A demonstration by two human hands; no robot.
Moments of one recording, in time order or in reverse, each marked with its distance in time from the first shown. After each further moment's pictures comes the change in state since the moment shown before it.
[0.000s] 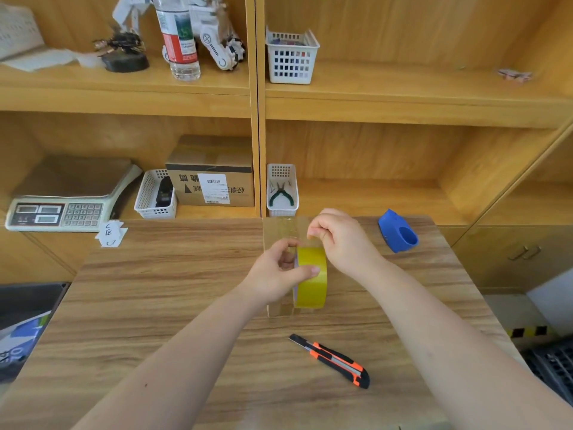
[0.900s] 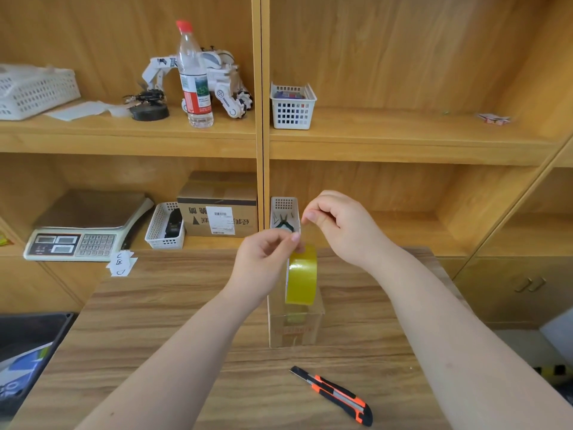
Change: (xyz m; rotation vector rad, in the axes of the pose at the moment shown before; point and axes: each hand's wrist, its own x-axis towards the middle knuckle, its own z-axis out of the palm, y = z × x) left_hand -0.030 0.089 -0.023 -0.027 0.324 0.377; right_hand 0.026 -0.061 -0.075 0.081 0.060 -0.128
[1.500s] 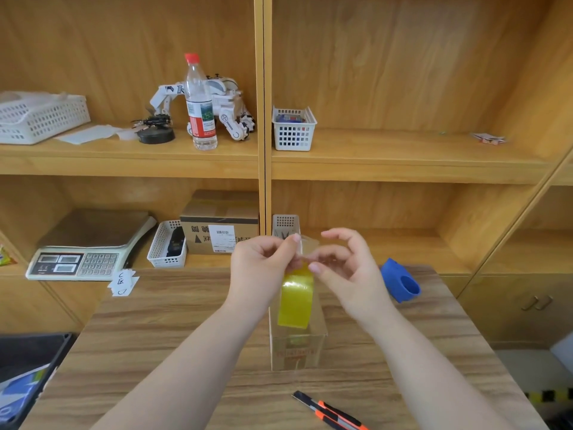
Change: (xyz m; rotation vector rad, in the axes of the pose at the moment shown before) left_hand 0.006 0.034 -0.001 -0.066 0.192 -0.051; right_hand -0.044 -0.005 0.029 0.830 0.226 0.143
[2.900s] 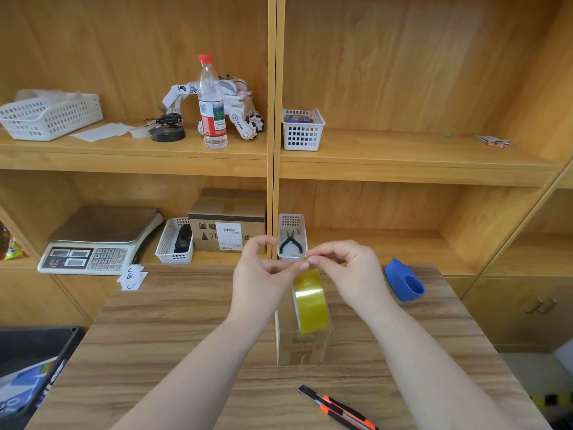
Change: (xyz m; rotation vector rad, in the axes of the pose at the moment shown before) left_hand -0.021 -0.015 -0.020 0.110 -0.010 -0.129; right_hand 0.008 -0.006 0.015 -0.498 0.069 0.045
